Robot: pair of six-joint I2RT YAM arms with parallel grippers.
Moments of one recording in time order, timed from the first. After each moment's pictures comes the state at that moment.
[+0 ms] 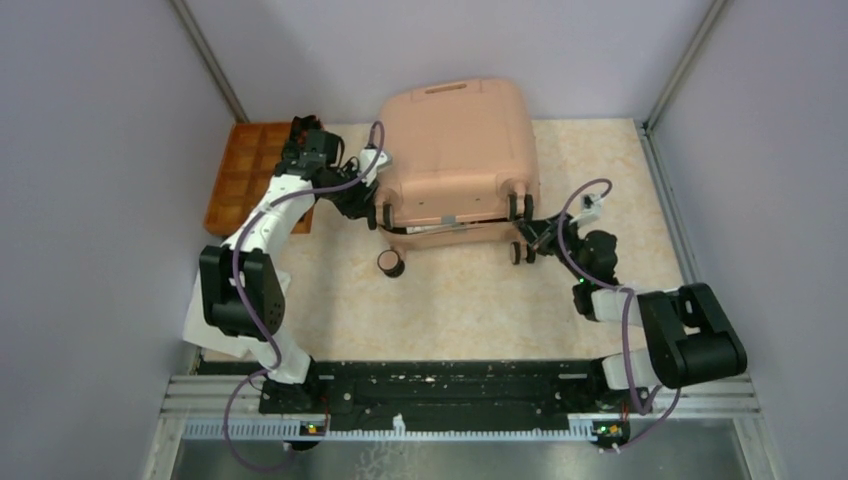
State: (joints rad) left arm -0.18 1.68 1.41 -0.74 0.49 0.61; right arm 0.18 1.36 0.30 1.01 -0.34 0.86
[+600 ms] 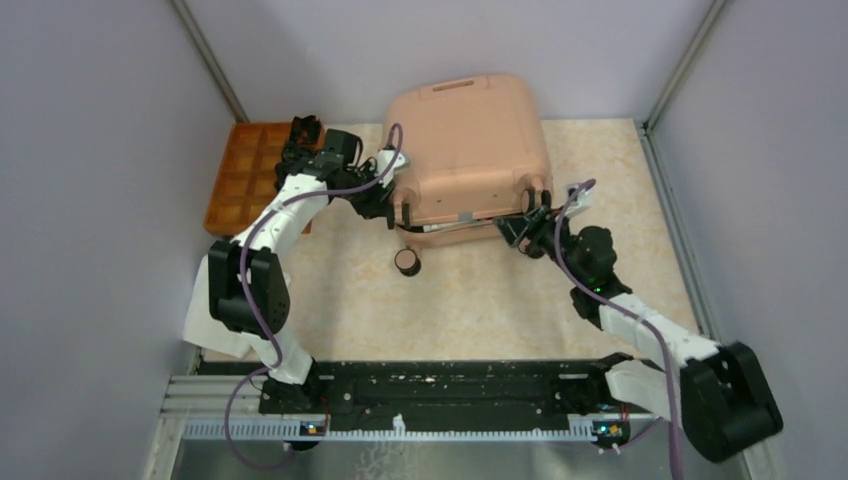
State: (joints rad) left arm -0.26 1.70 1.44 -0.71 0.48 0.60; right arm 0.39 1.15 0.36 0.80 -0.29 0.75
